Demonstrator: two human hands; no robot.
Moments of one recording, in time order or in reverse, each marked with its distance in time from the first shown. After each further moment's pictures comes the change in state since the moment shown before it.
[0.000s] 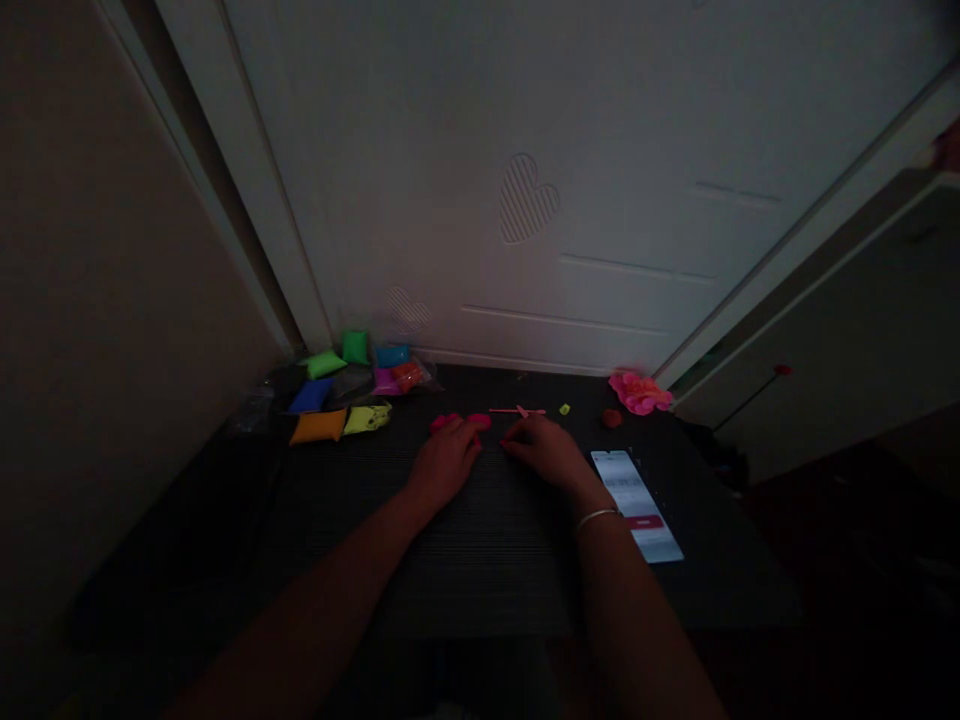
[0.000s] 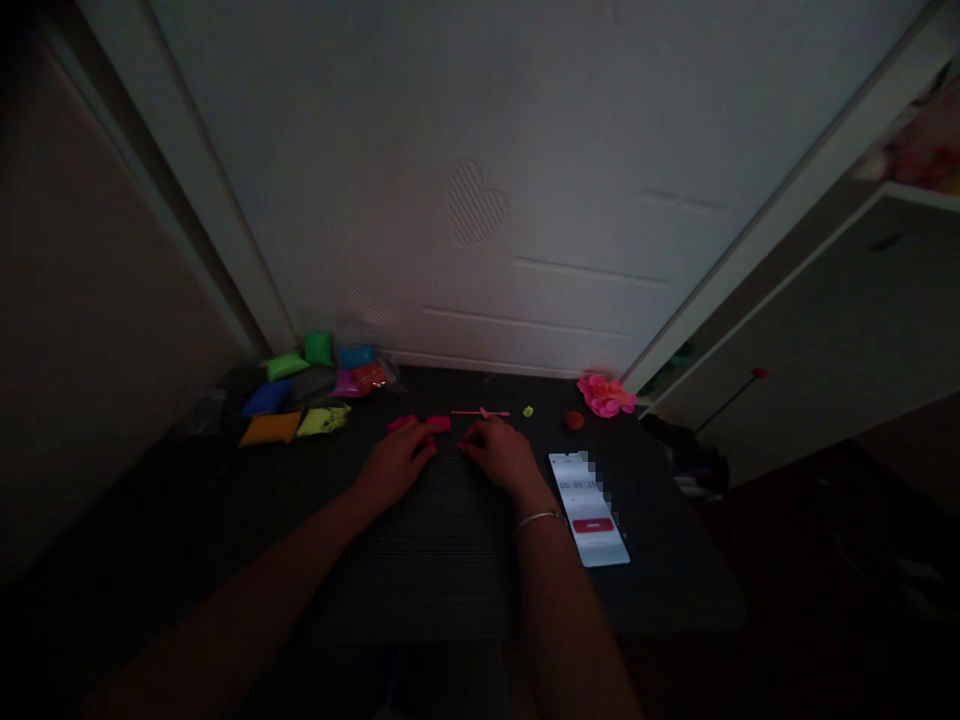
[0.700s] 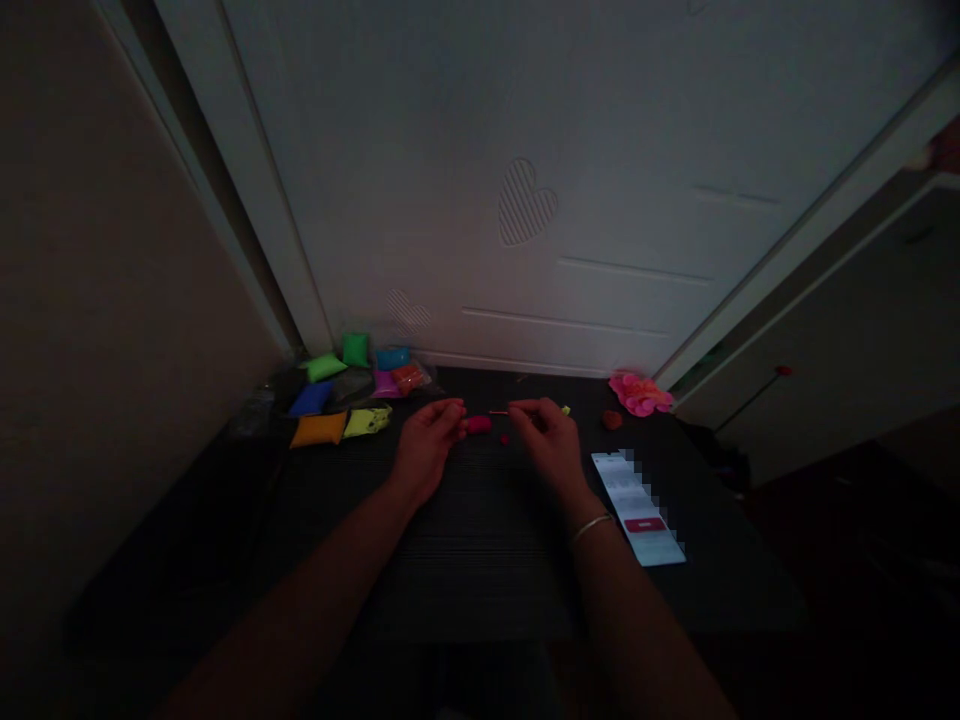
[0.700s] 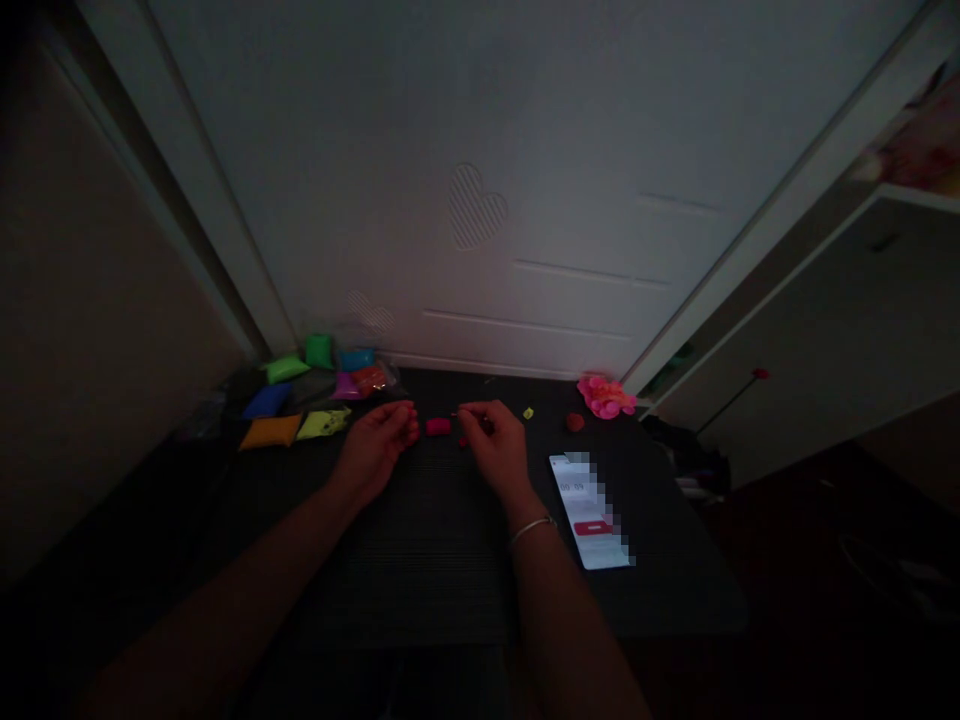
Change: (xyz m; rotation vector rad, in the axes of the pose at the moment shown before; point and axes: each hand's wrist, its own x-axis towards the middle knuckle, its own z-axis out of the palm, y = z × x) left_hand 0.012 0.011 -0.016 -1.404 0.341 -0.505; right_hand -0.005 -0.027 0.001 0.496 0.544 -0.041
